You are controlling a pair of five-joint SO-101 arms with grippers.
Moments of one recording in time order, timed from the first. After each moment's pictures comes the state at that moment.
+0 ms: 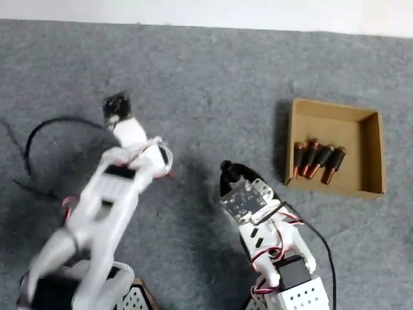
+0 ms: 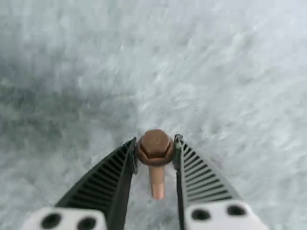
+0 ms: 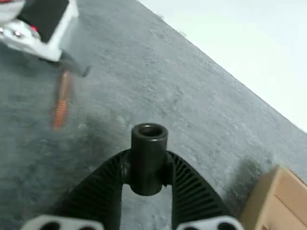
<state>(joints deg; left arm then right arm) 6.1 -29.8 61.4 20.2 34.8 -26.7 -103.7 95.7 33.3 29.0</state>
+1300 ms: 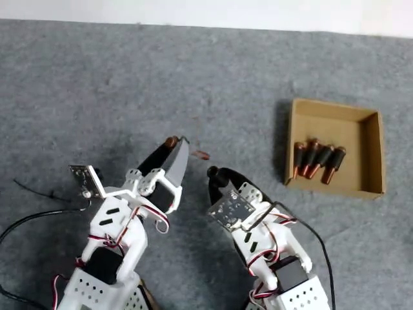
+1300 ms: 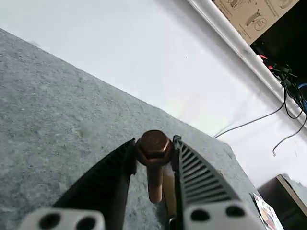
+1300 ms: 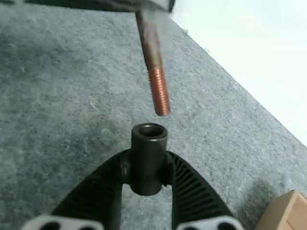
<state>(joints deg) 19.6 -102.6 96.0 16.4 44.5 -30.9 -103.7 95.7 33.3 31.7</state>
